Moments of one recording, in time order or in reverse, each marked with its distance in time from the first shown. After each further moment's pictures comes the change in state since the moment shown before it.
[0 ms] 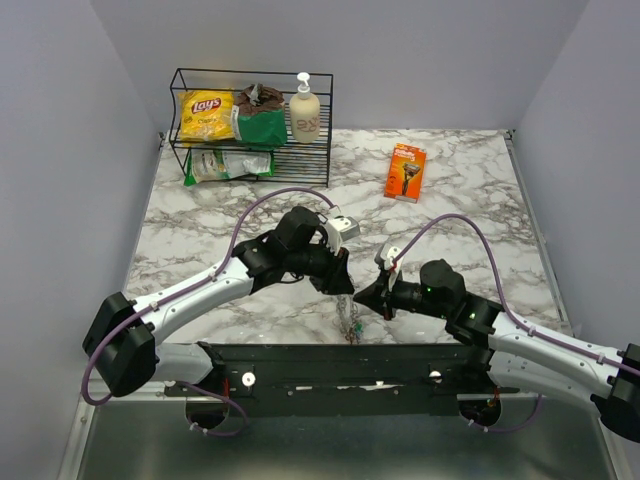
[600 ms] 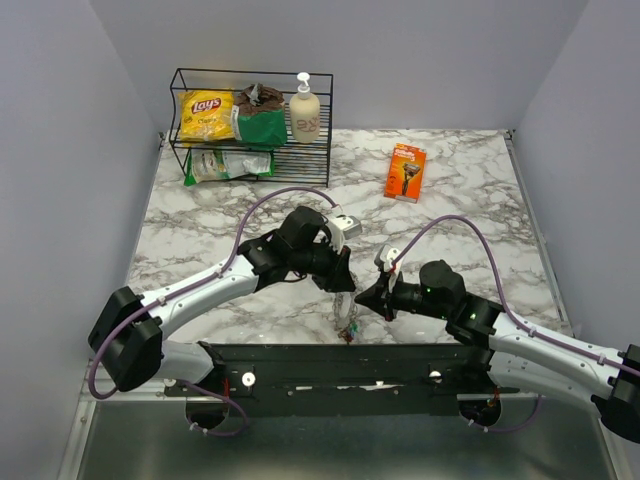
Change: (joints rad) left arm -0.002 0.034 0.004 0.017 -0.029 -0.009; right arm 0.000 -0.008 -0.003 -0.026 0.003 -0.013
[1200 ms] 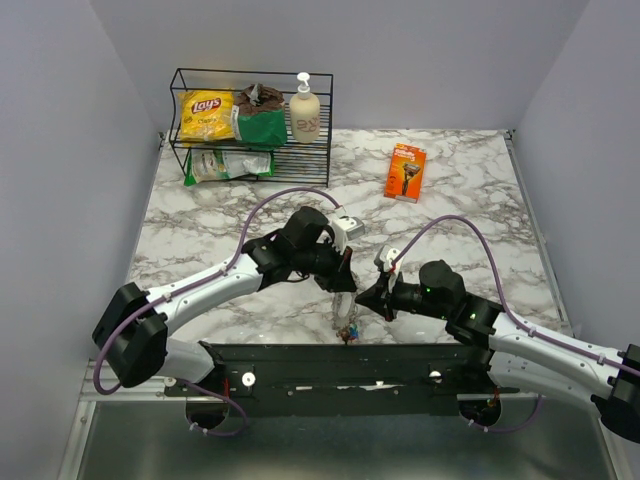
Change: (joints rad) left arm -0.004 0.030 0.006 0.005 0.003 -0.004; right arm 0.000 0.002 0.000 -0.004 0.000 0.000
